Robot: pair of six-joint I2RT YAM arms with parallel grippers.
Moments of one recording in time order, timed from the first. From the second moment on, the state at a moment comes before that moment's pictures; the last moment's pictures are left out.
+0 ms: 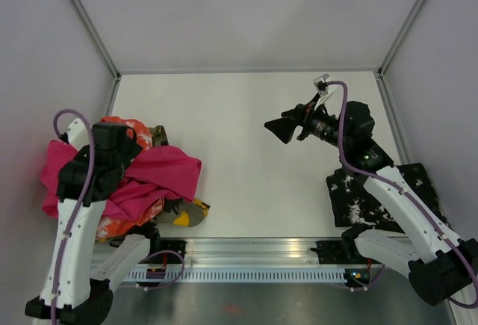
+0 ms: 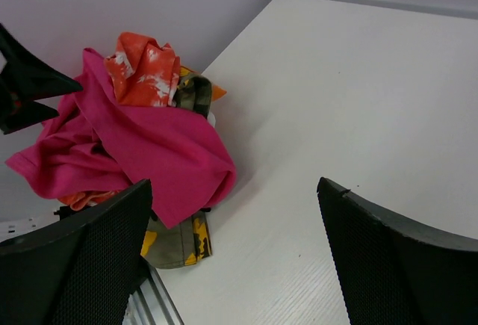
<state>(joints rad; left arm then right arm) -0.17 0.84 1.35 -1.31 -0.59 -0.87 0.42 1.01 0.95 0.00 -0.47 0.45</state>
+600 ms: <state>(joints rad) -0.15 0.94 1.07 -1.23 -0.78 -0.99 0.59 1.11 0.98 0.00 -0.33 0.44</state>
